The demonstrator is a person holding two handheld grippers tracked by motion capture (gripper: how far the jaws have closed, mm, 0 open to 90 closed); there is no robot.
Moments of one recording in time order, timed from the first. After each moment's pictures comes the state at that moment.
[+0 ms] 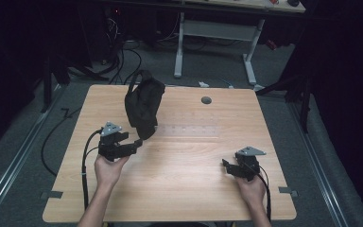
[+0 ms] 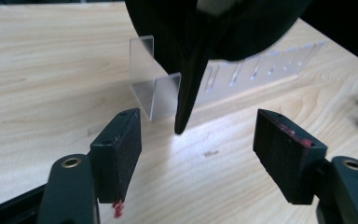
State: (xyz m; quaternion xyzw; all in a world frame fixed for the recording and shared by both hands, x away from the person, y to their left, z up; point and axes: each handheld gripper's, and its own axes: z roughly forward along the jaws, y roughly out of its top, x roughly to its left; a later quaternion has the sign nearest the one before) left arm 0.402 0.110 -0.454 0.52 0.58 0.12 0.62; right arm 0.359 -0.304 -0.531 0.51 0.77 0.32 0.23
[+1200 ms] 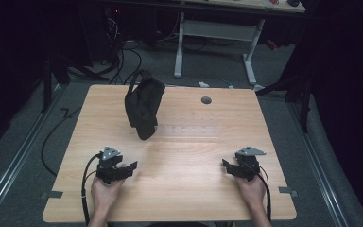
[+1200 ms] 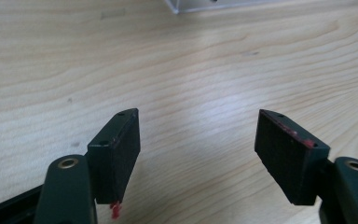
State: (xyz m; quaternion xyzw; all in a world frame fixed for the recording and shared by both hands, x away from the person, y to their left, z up) left arm 0.370 0.123 -0.529 0.53 0.62 0.15 0.55; right arm 0.359 -0.304 -0.531 0.51 0.77 0.32 0.23
